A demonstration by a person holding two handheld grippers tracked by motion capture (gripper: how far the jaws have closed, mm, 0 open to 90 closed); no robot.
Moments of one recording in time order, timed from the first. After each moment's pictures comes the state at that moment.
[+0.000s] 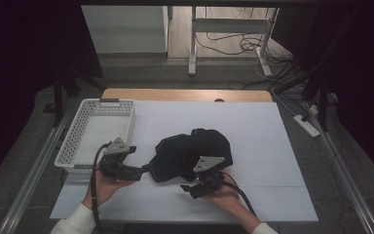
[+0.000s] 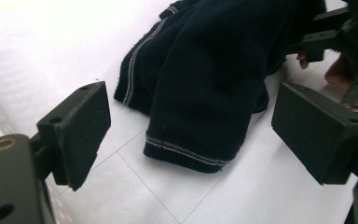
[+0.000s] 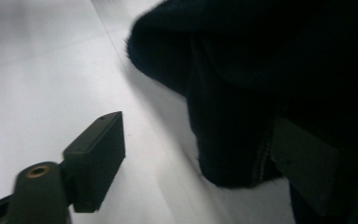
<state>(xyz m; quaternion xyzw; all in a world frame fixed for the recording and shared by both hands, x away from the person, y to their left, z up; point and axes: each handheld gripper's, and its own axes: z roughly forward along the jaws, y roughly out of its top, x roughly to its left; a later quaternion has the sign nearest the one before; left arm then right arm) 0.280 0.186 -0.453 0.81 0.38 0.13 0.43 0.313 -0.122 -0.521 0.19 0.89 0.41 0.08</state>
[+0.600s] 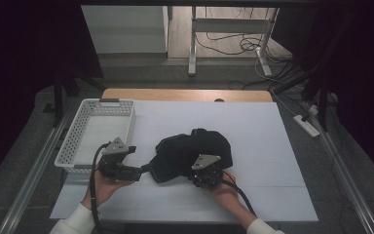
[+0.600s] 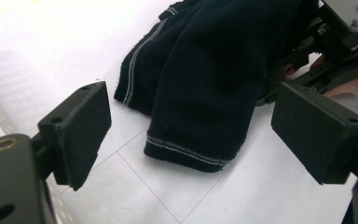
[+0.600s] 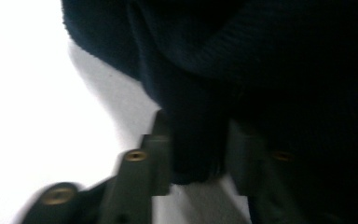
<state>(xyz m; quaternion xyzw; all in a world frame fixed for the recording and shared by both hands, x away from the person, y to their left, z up) 0.278 0.187 -0.453 0.80 0.38 0.14 0.43 0.323 -0.119 -0.530 0.19 0.90 0.36 0.13</state>
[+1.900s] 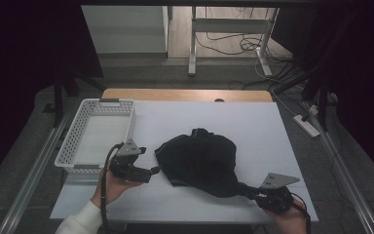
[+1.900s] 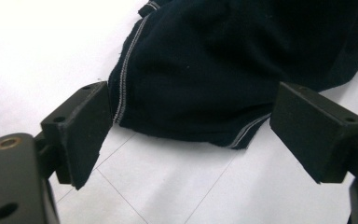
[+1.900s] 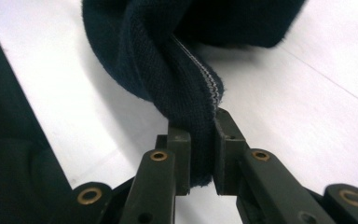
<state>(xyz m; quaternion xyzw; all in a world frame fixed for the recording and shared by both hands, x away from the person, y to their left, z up) 0.284 0.161 -0.457 0.83 0.35 0.13 0.42 0.260 -0.298 -0.496 0.28 0.88 0.37 0.12</state>
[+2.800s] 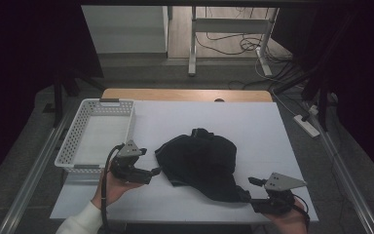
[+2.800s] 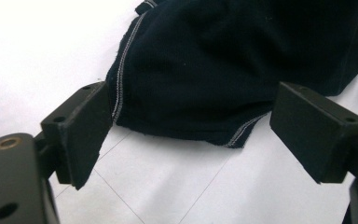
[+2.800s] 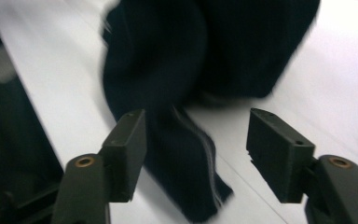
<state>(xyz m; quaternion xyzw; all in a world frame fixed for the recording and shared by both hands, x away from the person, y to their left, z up) 0.282 0.159 -0.458 0.83 0.35 0.13 0.42 0.247 -0.287 -0.474 0.27 0.85 0.44 0.15</state>
